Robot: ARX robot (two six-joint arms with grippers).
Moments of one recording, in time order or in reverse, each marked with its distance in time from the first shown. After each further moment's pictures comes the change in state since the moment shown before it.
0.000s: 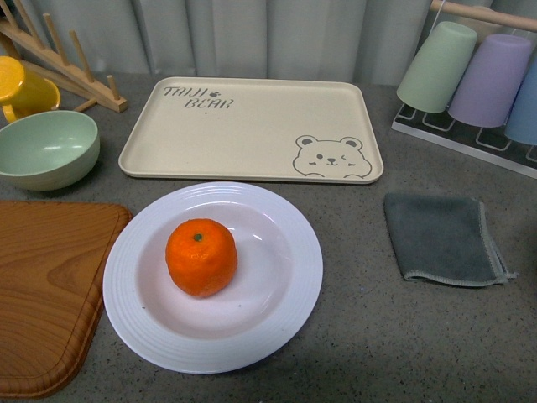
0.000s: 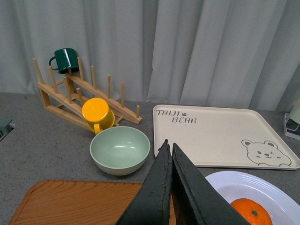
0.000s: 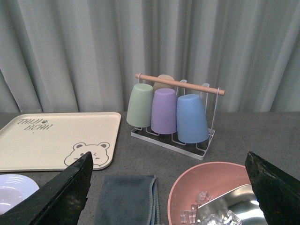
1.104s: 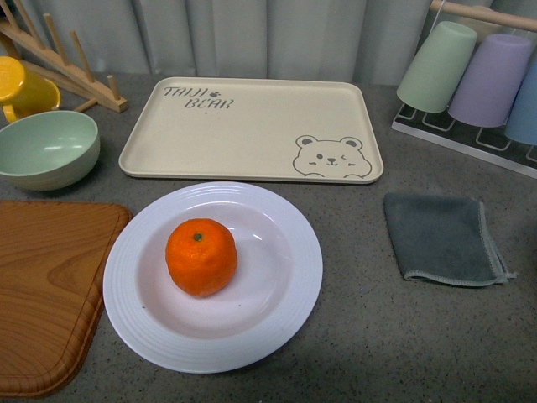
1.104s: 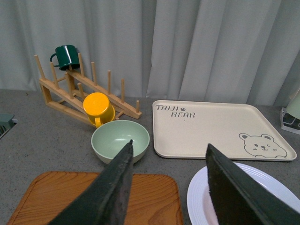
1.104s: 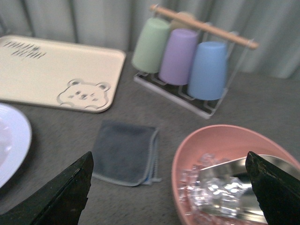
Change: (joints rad) left arm 0.000 -0.280 0.000 -0.287 0.002 0.000; right arm 0.125 0.504 0.064 0.163 0.071 -0.121
